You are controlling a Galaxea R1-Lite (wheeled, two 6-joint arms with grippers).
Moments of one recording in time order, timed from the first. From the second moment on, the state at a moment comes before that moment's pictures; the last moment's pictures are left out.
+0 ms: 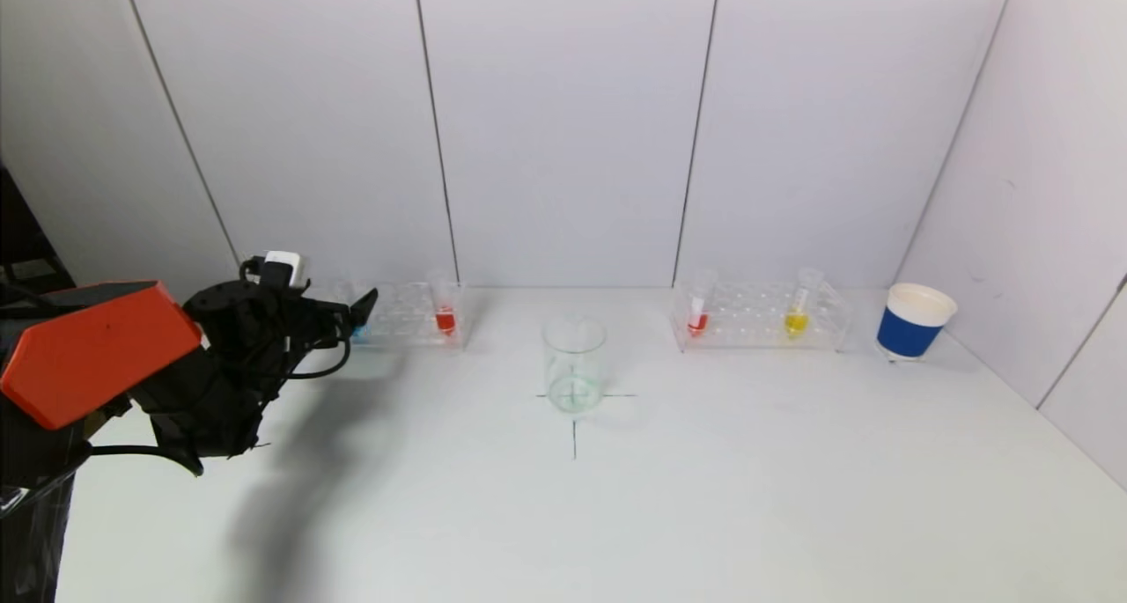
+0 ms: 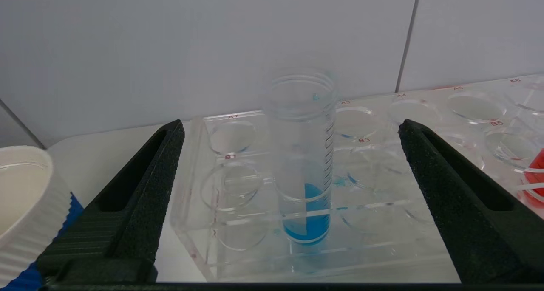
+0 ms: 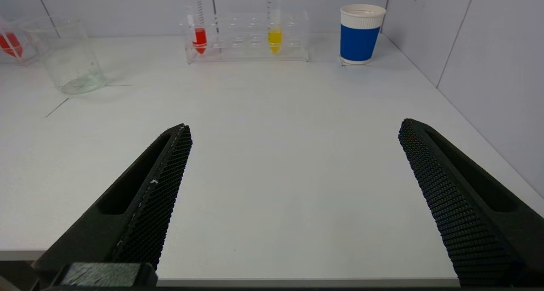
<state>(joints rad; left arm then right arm) 0.08 2.38 -0.99 -1.42 -0.19 0.08 0.01 0.00 0.00 -0.01 -0.02 0.03</state>
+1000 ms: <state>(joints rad) 0.07 2.41 -1.04 -1.39 -0.19 0.08 0.01 0.00 0.00 -0.01 -0.02 0.03</state>
